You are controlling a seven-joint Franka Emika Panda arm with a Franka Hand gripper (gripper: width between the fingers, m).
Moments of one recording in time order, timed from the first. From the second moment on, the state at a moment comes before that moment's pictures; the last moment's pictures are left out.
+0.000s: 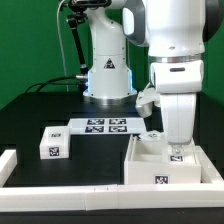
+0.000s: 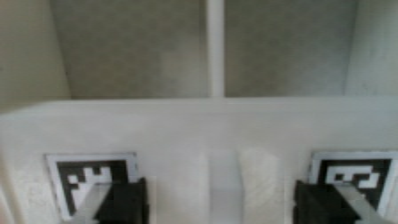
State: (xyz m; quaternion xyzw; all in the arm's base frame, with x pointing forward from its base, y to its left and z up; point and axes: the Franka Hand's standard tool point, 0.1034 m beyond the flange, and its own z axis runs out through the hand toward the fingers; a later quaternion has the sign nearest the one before) arm 0.571 0.104 0.066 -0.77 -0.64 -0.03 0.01
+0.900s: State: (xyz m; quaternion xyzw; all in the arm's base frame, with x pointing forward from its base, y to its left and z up) arm 0.492 0.097 0.085 -0.74 -0.67 -0.03 0.00
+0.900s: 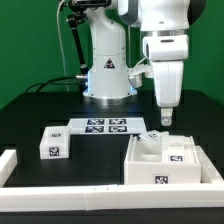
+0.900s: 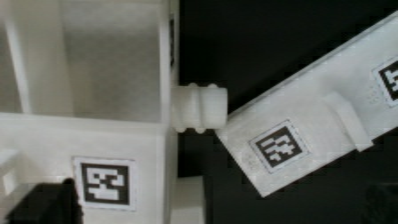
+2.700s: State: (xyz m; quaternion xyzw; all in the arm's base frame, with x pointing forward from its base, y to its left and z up) arm 0.444 0.101 0.042 -0.55 -0.84 0.00 0.01
